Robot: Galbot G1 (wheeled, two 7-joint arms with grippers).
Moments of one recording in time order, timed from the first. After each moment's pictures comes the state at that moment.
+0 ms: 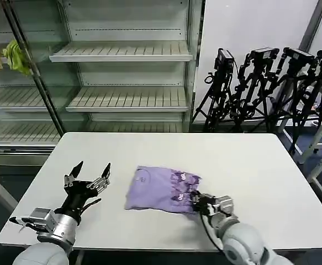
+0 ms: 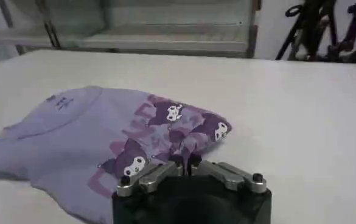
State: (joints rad) left arm 1.41 -1.32 -0.60 -2.33 -0.34 0.46 -0.03; right arm -1.09 0.93 0.08 2.08 0.75 -0.58 0.39
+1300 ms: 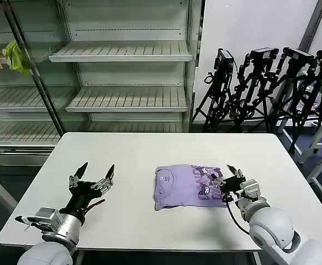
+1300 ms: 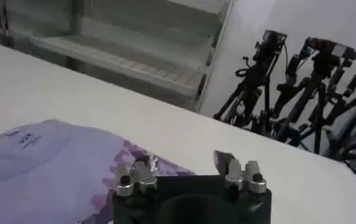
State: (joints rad) left arm 1.41 -1.32 -0.58 -2.32 -0.34 0.45 -0.02; right arm -1.03 0.75 0.15 2.09 0.67 -0.56 0.37
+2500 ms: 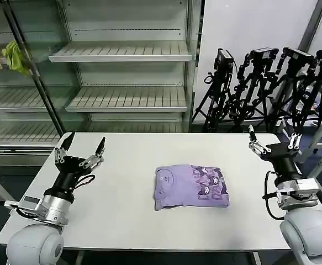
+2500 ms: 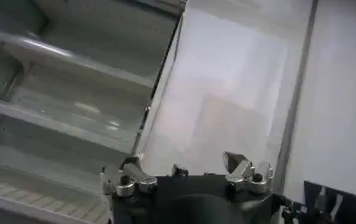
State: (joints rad) left arm 1.28 -1.27 -0.64 -2.27 -0.28 0.23 0.08; right arm -1.22 0.96 0.63 2.23 0.28 -0.25 0.23
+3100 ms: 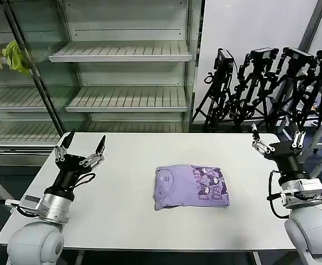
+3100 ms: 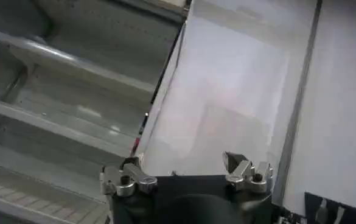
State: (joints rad) left arm 1.26 -1.27 -0.64 -2.25 -0.27 0.22 0.09; right arm -1.22 0.96 0.65 2.21 0.26 -0.21 0.19
